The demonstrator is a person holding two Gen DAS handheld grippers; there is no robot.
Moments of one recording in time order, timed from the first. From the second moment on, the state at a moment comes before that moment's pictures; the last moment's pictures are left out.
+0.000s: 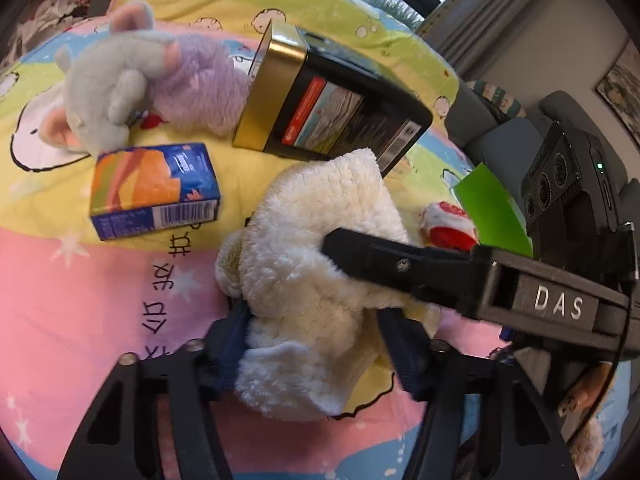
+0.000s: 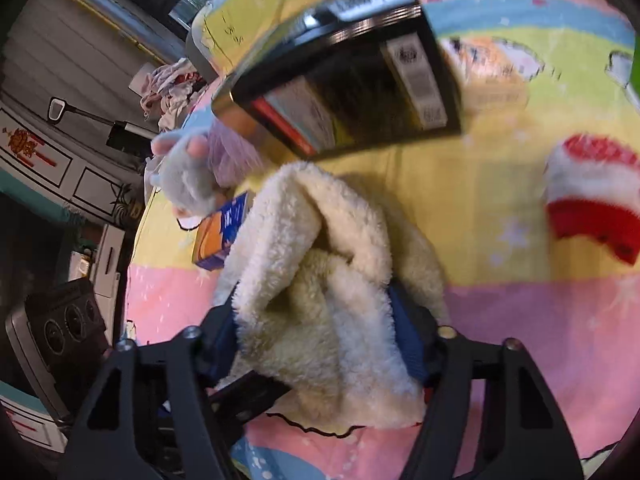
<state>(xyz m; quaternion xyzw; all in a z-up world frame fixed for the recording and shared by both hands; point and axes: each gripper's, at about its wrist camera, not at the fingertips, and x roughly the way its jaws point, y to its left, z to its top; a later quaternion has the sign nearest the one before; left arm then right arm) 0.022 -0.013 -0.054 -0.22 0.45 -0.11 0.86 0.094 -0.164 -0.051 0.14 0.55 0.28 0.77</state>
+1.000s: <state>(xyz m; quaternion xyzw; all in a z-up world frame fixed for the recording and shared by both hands) -0.014 -0.022 0.004 -0.08 0.32 -0.06 0.94 0.053 -0.147 -0.008 0.14 0.38 0.37 0.84</state>
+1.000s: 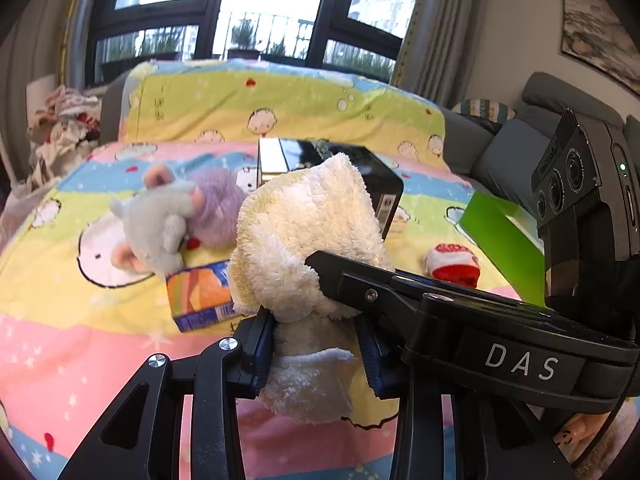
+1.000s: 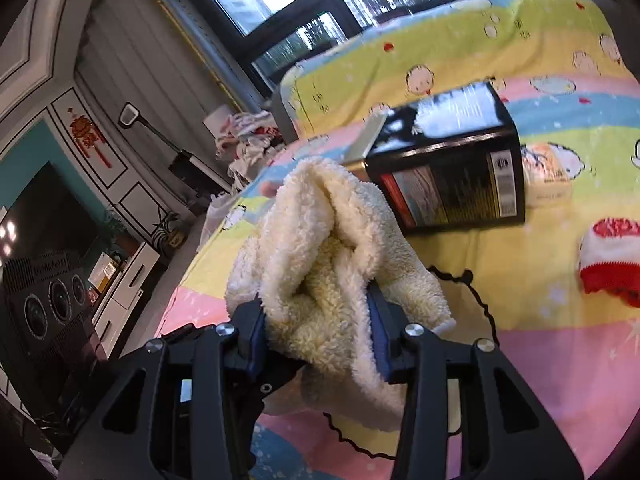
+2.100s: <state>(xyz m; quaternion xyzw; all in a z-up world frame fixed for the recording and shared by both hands) 0.009 -0.148 0.091 0.00 0.23 -0.16 0.96 0.050 -0.272 0.087 0.17 0.27 0.24 0.92</state>
